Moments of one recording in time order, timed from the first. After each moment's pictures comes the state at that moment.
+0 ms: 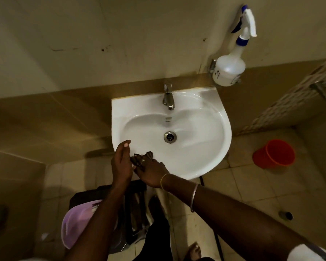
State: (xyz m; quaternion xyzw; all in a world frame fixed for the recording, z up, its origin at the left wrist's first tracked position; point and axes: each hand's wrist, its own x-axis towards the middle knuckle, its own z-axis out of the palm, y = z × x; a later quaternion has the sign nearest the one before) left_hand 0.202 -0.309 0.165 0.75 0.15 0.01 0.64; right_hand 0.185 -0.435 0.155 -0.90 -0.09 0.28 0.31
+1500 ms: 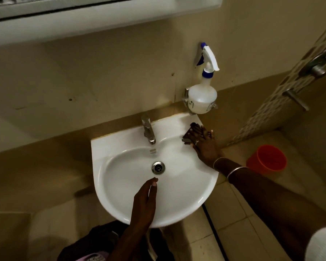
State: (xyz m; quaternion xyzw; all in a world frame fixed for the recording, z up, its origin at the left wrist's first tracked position) left_hand 0.206 -0.393 0.170 0.82 0.04 -0.18 0.55; right_hand 0.298 -0.718 0.122 -0.99 0.01 0.00 0.12
